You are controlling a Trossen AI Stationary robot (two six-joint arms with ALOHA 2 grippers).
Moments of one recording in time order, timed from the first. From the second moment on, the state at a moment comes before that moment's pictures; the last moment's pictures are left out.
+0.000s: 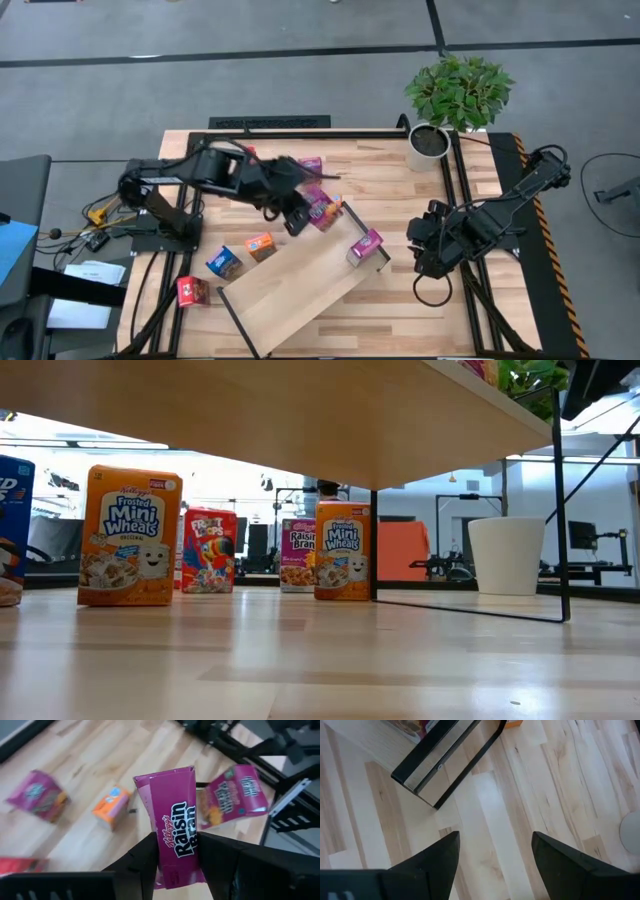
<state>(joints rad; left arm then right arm) -0.15 1.68 2.04 -1.14 -0.26 -0.67 0.63 1.24 1.20 -1.31 0.45 0.87</state>
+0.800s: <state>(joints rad) -0.17 1.86 2.04 -1.04 -0.20 -0.60 0.63 1.24 1.20 -1.27 0.45 0.87</state>
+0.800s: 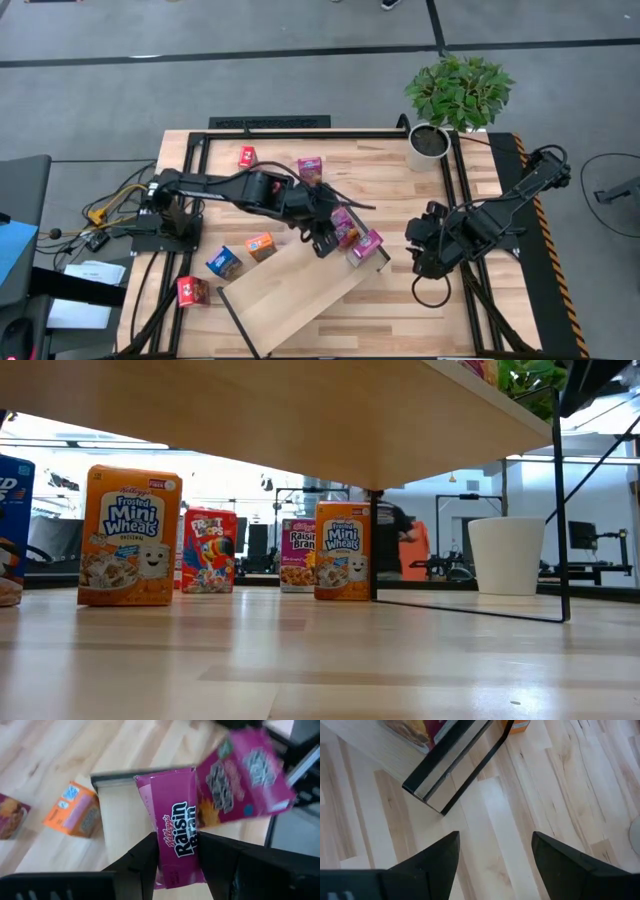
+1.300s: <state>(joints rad) -0.17 1.87 2.04 -1.02 -0.24 -0.59 0.63 1.24 1.20 -1.25 0.45 0.89</state>
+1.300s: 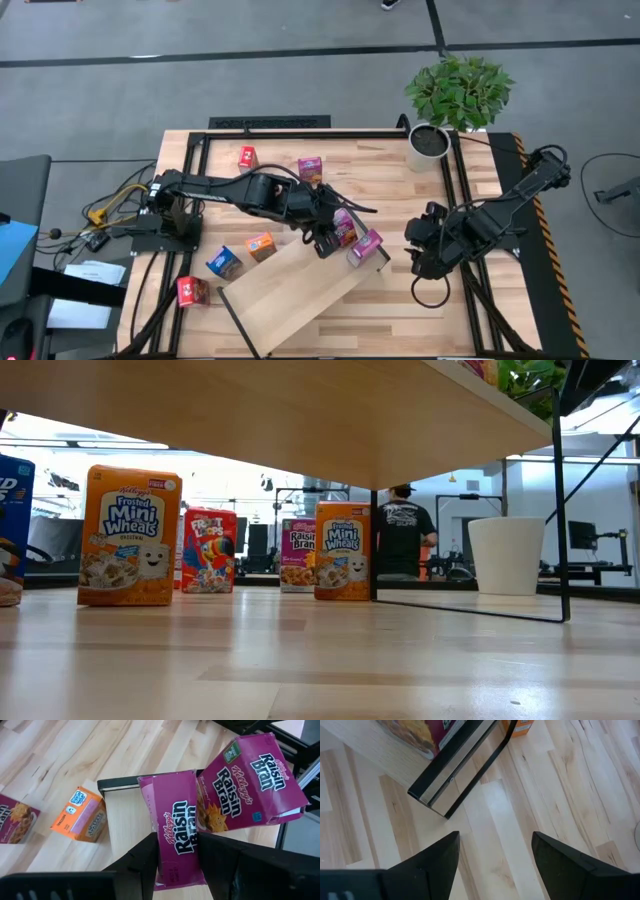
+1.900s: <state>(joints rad) -0.18 1.87 2.04 -0.93 -0.25 -0.54 0.63 1.24 1.20 -1.24 0.45 0.88</state>
